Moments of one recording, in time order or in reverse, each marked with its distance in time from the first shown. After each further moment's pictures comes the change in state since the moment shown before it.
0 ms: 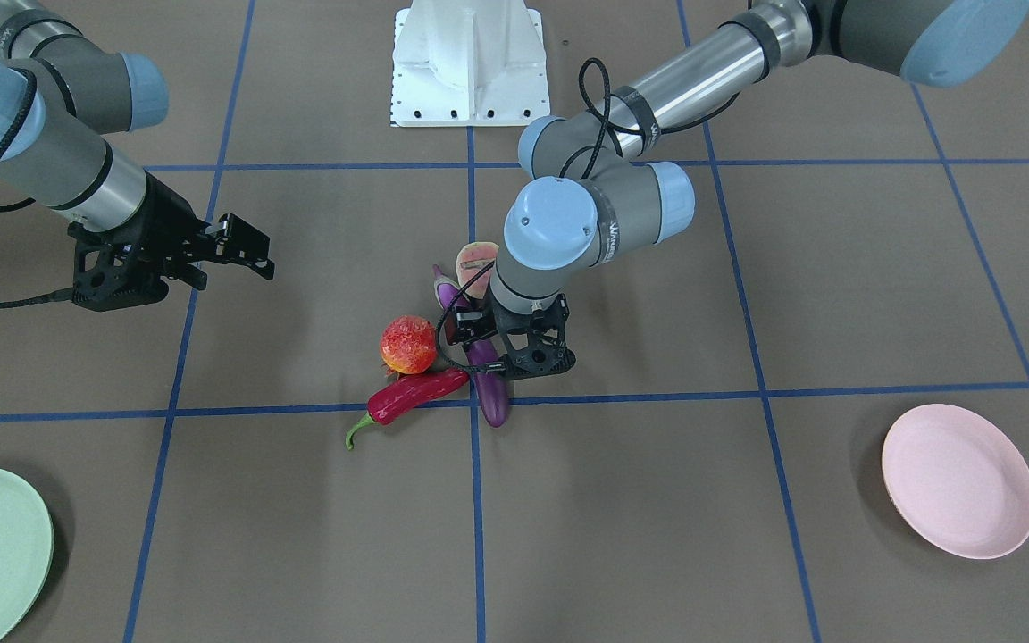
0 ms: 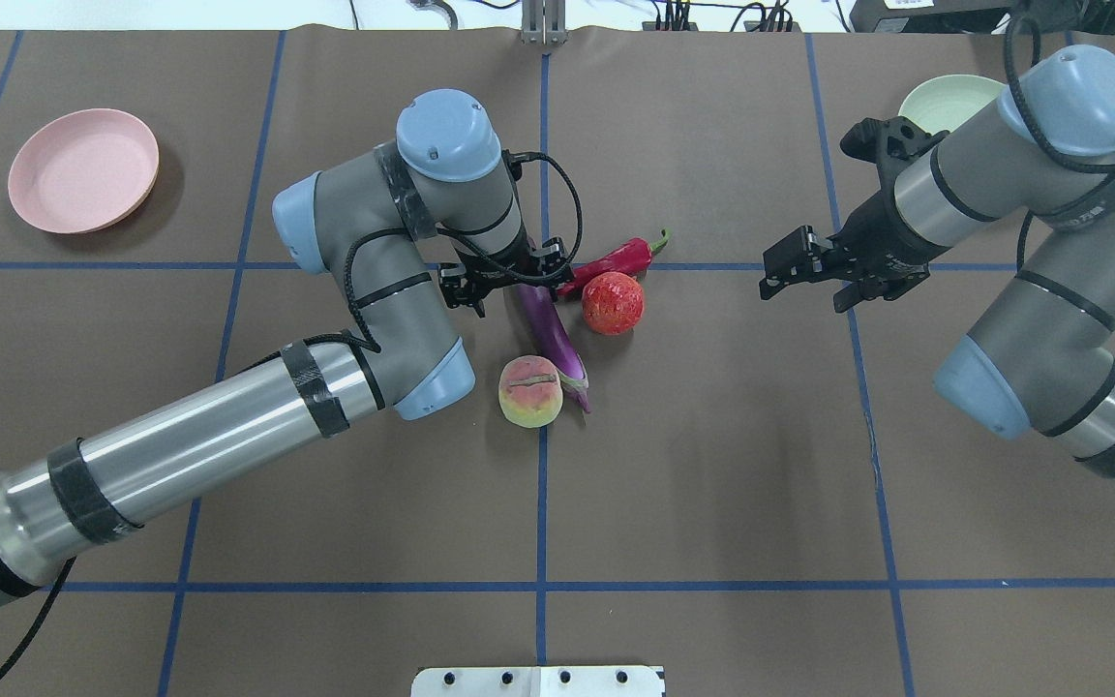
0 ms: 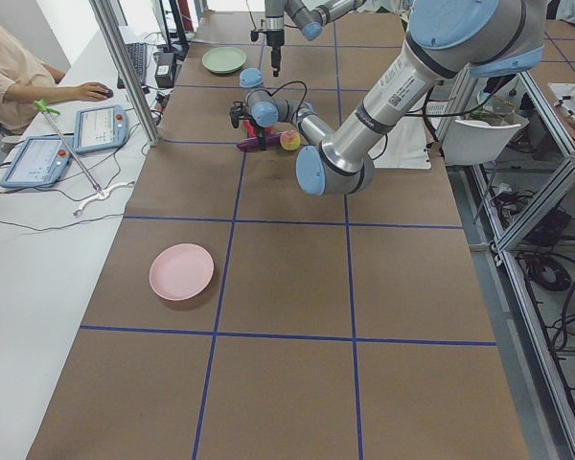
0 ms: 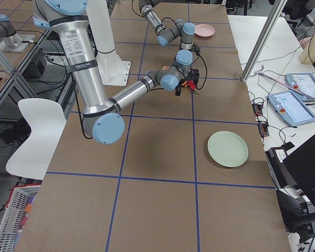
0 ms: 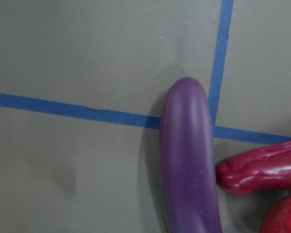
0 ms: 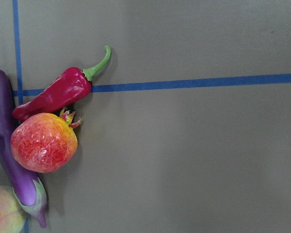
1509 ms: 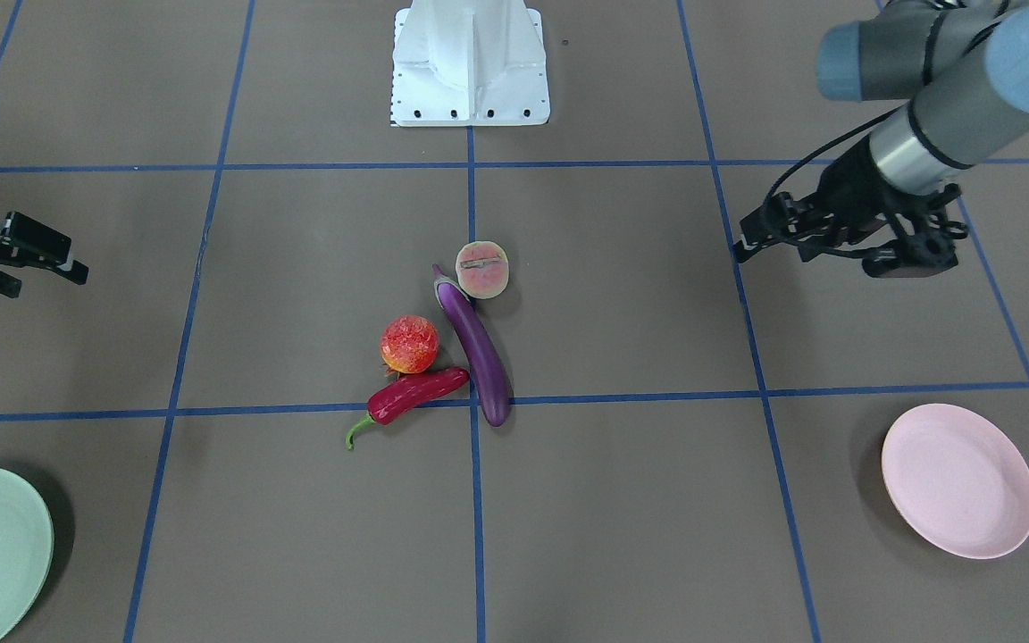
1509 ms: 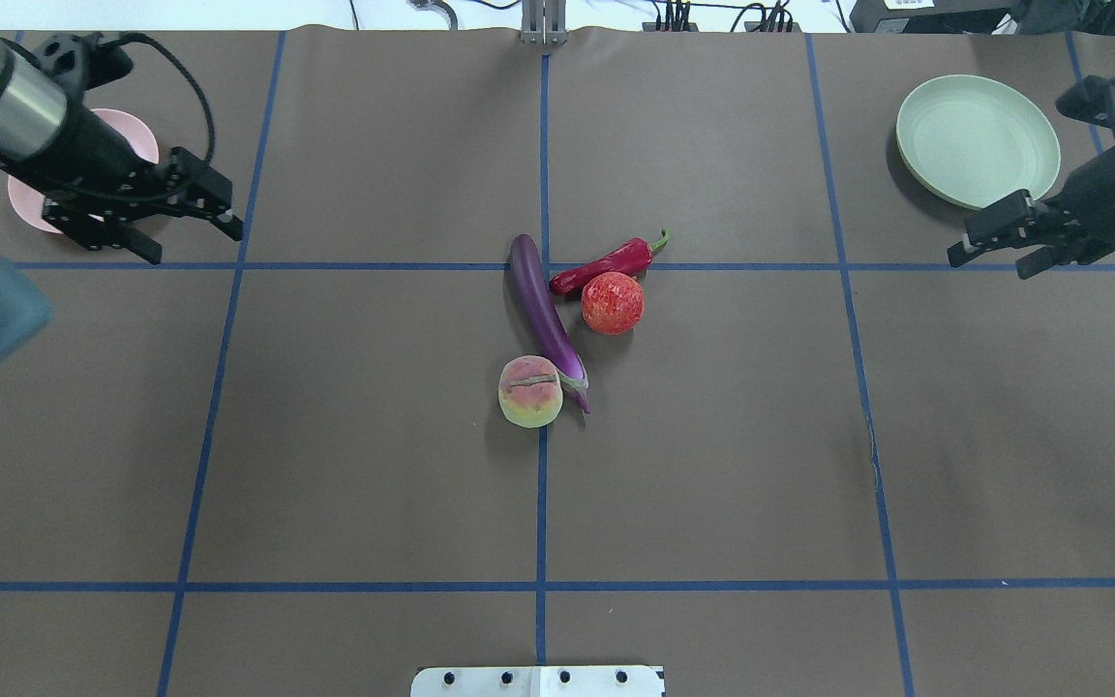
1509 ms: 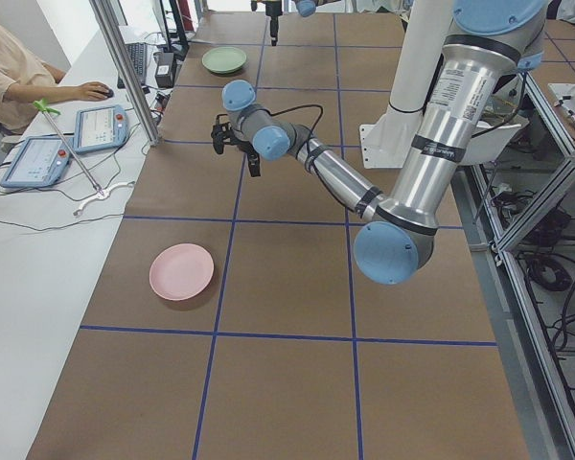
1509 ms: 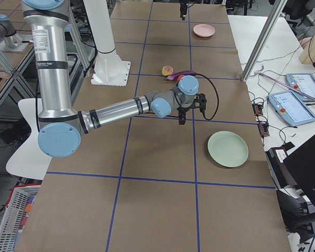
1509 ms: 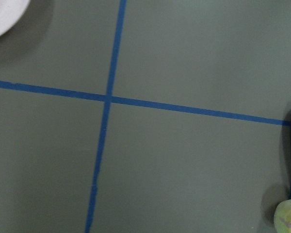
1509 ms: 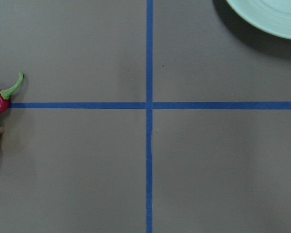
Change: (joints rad) left arm -0.315 0.522 -0.676 0.192 -0.277 0.203; right arm 0.231 -0.168 0.010 -0.007 0.129 -0.251
